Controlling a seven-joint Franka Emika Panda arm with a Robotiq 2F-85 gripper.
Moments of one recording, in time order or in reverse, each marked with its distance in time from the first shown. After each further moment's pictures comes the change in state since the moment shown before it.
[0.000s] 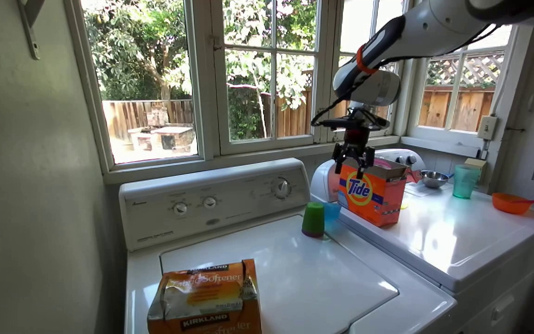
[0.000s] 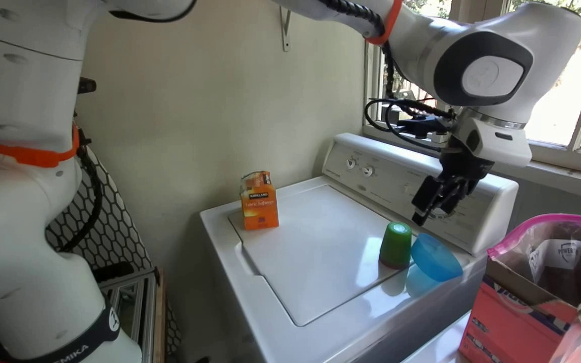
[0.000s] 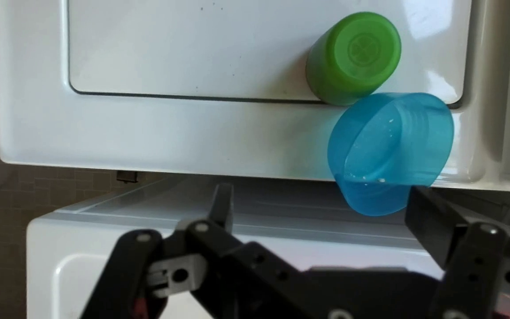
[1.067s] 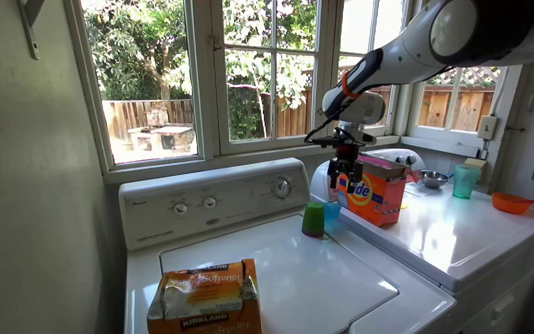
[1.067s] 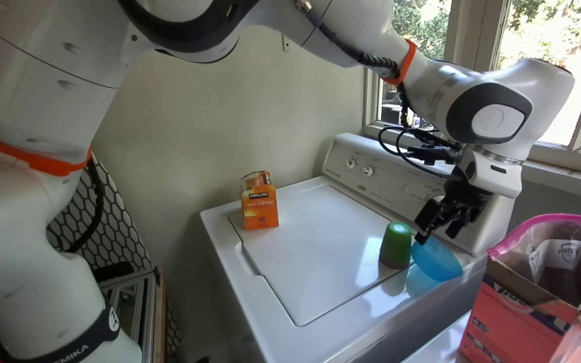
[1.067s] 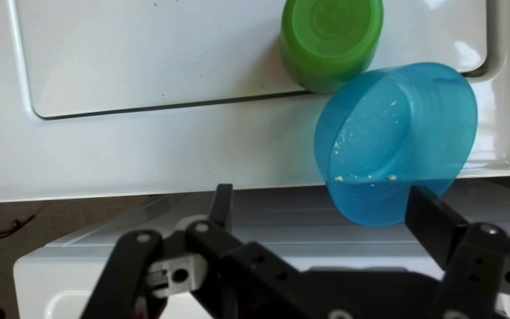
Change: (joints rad) arm 0.031 0.186 -0.021 0.150 0.000 -0.008 0.157
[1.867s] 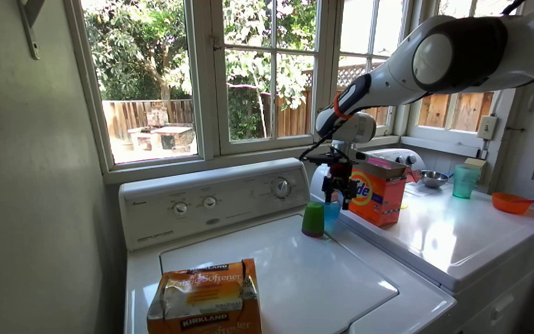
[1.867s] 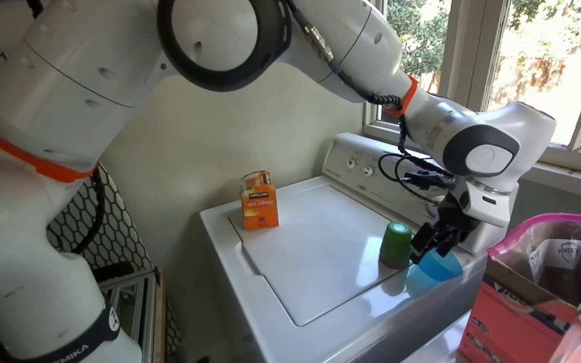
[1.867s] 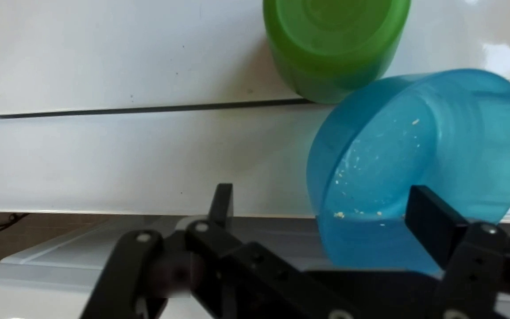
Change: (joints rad) arm 0.001 0.138 0.021 0.076 0.000 0.018 -0.033
